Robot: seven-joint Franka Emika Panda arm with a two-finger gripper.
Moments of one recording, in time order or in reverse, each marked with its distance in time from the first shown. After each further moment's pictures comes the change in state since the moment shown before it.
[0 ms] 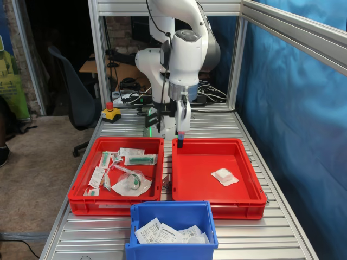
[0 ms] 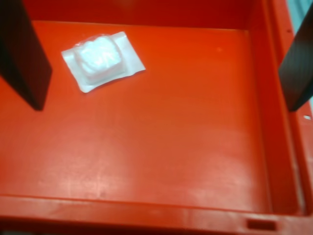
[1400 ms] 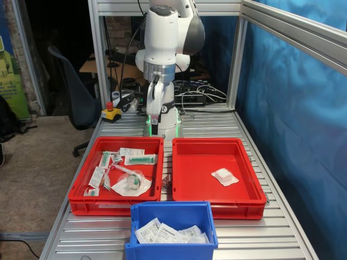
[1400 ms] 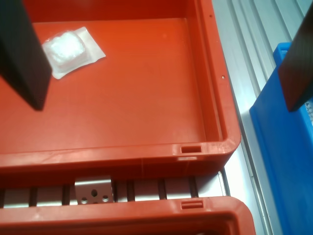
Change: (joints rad) arm -0.118 -0.027 -0.014 0.151 -0.011 -0.151 0.000
